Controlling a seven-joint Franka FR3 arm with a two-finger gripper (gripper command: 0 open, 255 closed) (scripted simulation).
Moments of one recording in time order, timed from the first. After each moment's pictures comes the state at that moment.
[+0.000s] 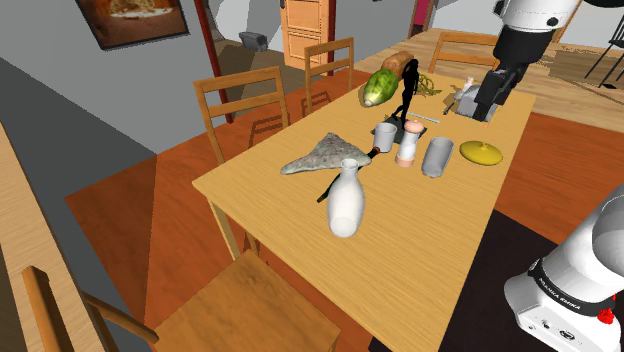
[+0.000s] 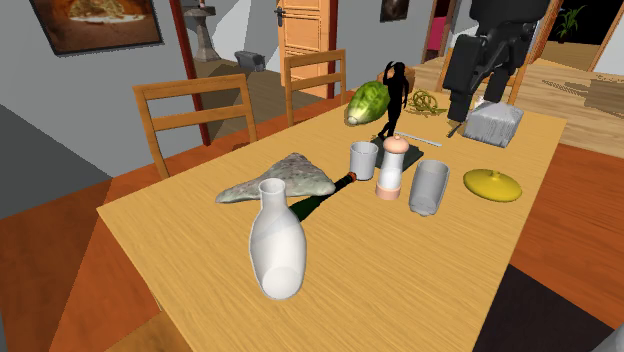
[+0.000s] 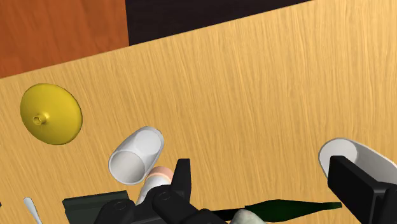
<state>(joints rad) -0.01 -0.83 0.06 -2.41 -0.03 1.60 0.00</state>
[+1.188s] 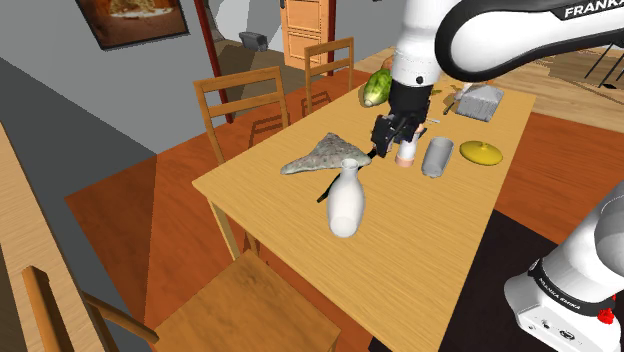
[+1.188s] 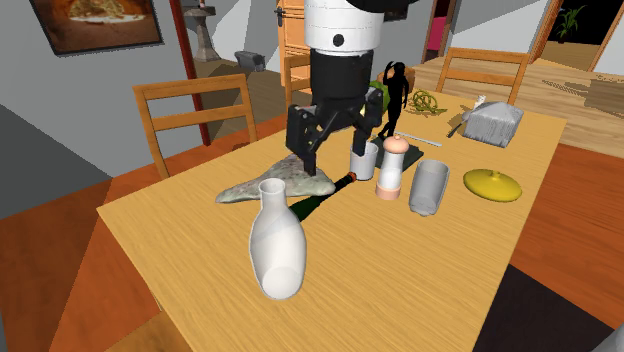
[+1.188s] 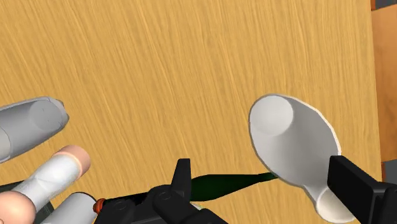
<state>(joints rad) 0.04 -0.42 0.33 -2.31 0.10 1.94 0.33</state>
